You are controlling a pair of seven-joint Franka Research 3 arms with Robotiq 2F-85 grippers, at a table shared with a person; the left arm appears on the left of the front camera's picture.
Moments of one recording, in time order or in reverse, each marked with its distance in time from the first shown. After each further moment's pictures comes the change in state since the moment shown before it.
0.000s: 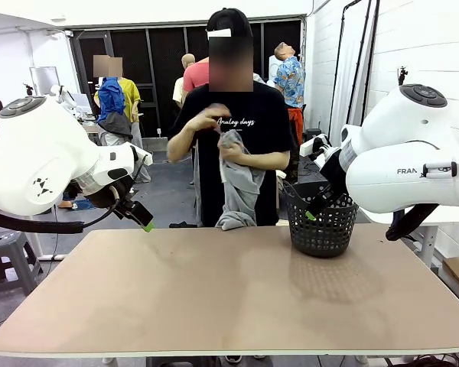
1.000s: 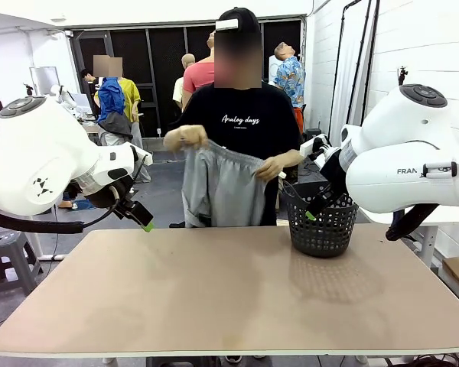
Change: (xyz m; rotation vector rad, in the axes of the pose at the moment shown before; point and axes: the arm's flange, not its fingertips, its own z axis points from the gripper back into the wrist) left arm 0.000 0.000 0.000 0.000 0.000 0.000; right arm 0.000 0.000 0.000 0.000 0.000 0.000
